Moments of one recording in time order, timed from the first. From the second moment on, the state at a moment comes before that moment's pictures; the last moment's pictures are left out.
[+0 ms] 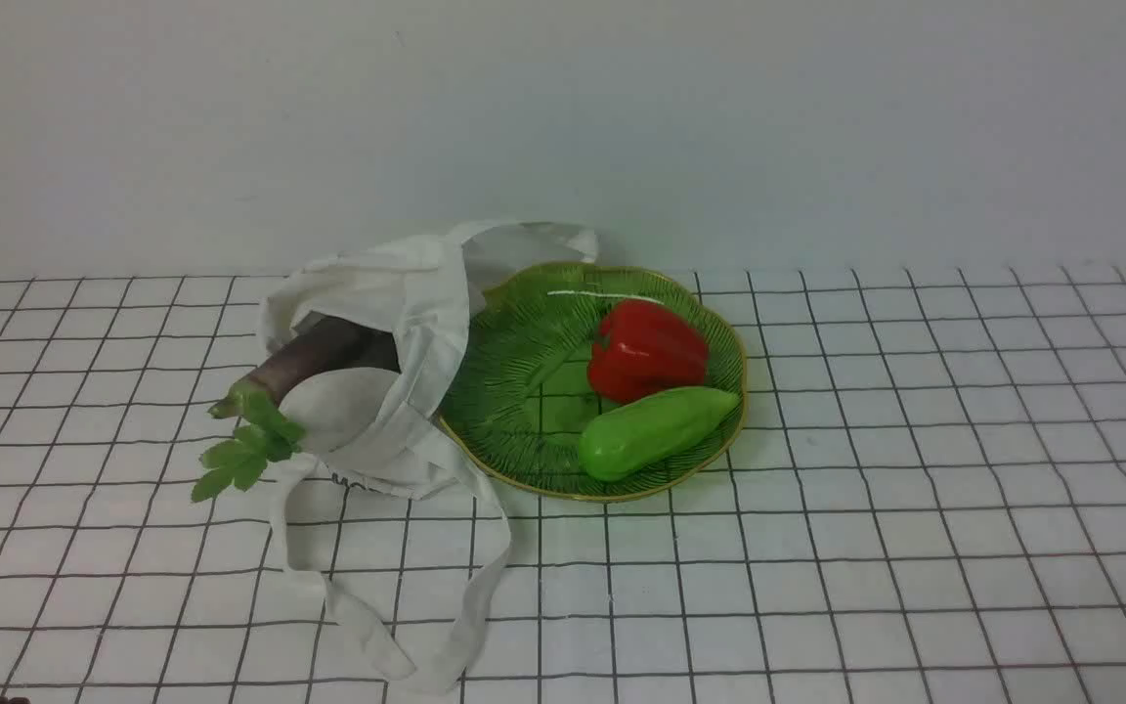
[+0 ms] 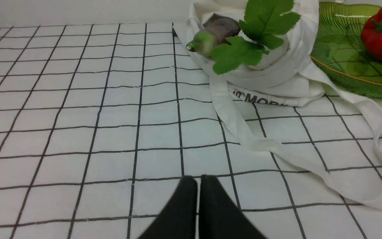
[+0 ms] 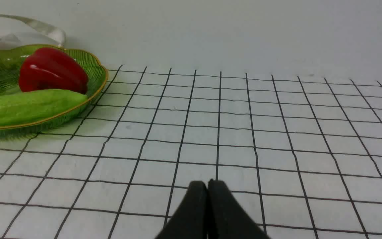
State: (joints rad) right arm 0.05 -0.01 0.03 0.02 0.36 -0.06; left arm -0.06 -0.01 0.03 -0.05 0.38 0.02
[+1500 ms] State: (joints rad) right arm 0.05 -0.01 0.03 0.02 0.36 -0.06; left arm -0.06 -0.01 0.03 -0.40 0.39 -0.17
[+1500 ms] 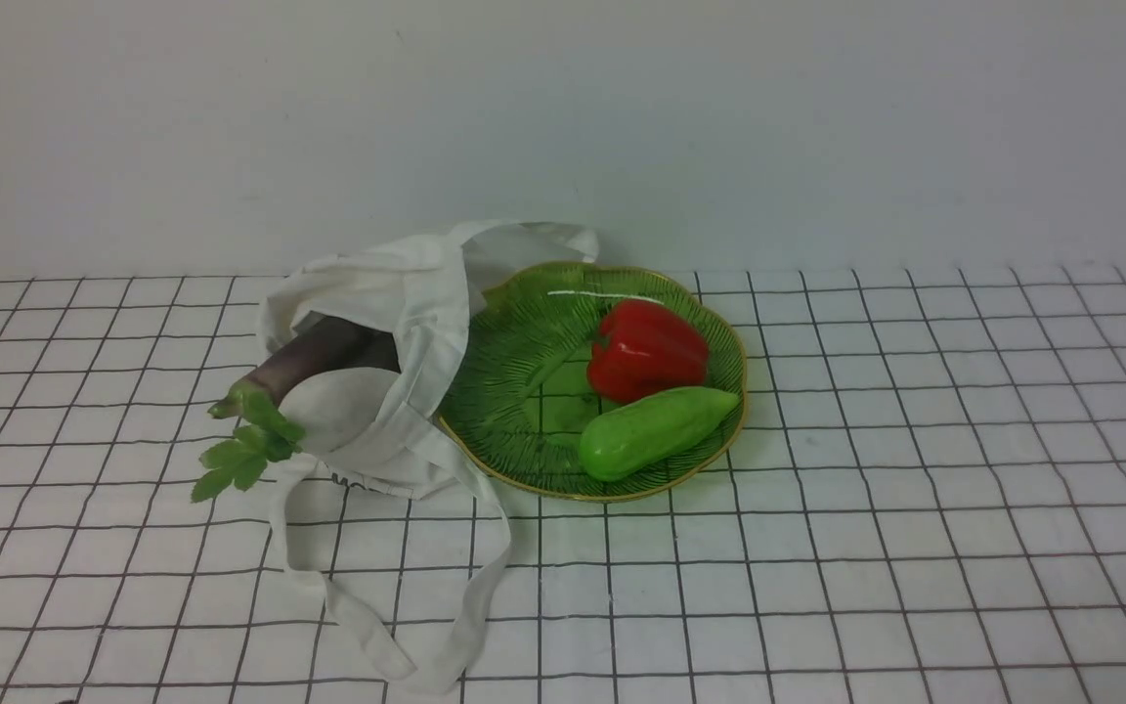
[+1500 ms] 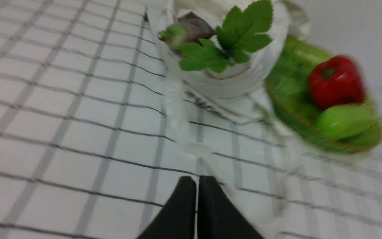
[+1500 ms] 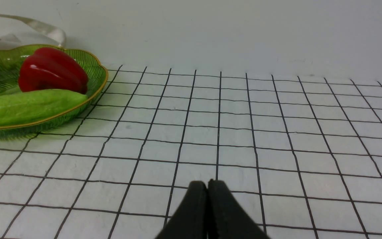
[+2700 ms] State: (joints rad) right arm 0.05 -0.01 0.03 0.02 0.36 -0.06; left arm -0.08 1.41 -1.19 -0.36 1.13 0.20
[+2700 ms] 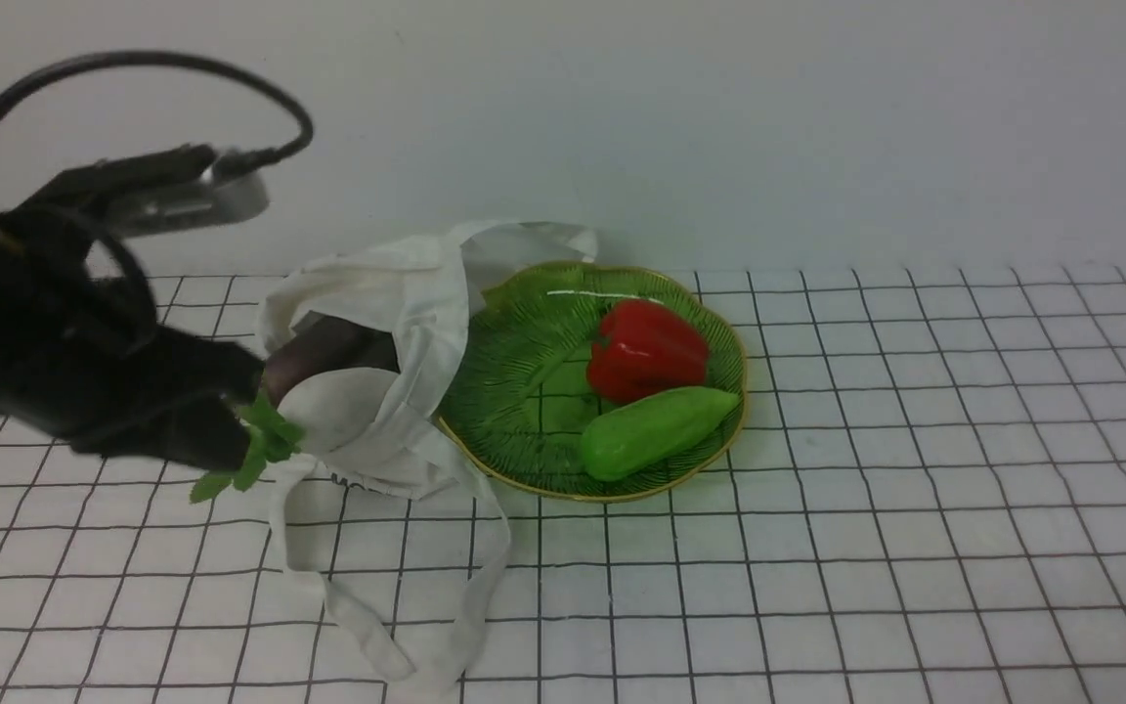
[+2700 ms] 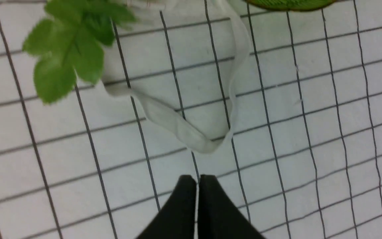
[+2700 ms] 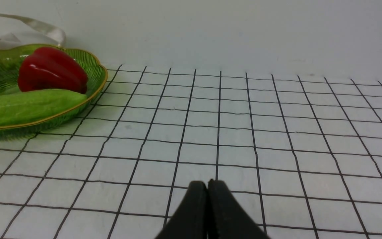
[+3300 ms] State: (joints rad) right arm 0.05 -0.01 0.03 0.02 0.36 -0.06; left arm -0.15 1.85 -1.57 -0.16 1.15 0.07
